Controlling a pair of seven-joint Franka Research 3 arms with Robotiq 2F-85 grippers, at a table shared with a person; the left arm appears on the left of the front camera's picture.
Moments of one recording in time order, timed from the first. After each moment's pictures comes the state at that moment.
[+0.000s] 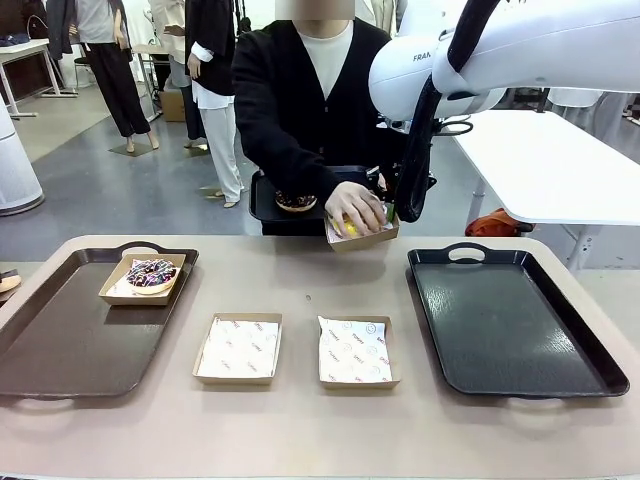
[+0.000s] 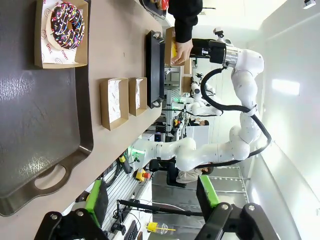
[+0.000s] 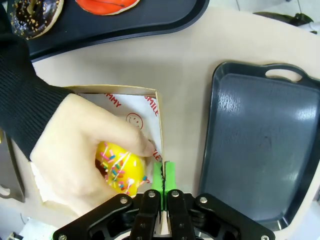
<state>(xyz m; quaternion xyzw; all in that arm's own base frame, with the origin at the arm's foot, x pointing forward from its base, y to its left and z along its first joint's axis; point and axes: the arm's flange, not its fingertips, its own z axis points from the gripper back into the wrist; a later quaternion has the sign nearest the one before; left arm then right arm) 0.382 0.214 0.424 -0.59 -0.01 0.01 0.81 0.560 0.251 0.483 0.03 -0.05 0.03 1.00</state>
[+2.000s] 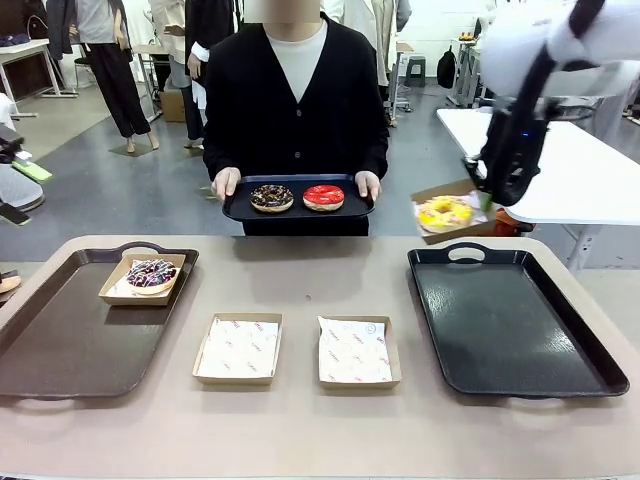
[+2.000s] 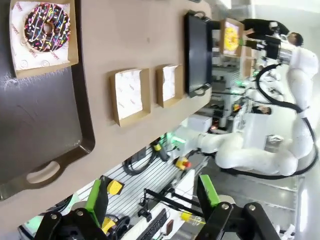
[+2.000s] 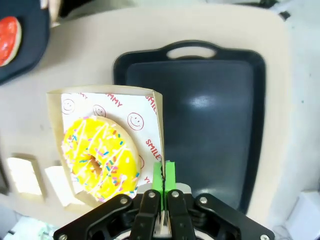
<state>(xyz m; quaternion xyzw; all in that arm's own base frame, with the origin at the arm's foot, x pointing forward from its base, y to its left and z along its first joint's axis) 0.420 0.071 0.531 -0.42 0.03 -0.04 0.91 0.535 0.076 0.511 0.03 -0.06 -0.02 1.00</state>
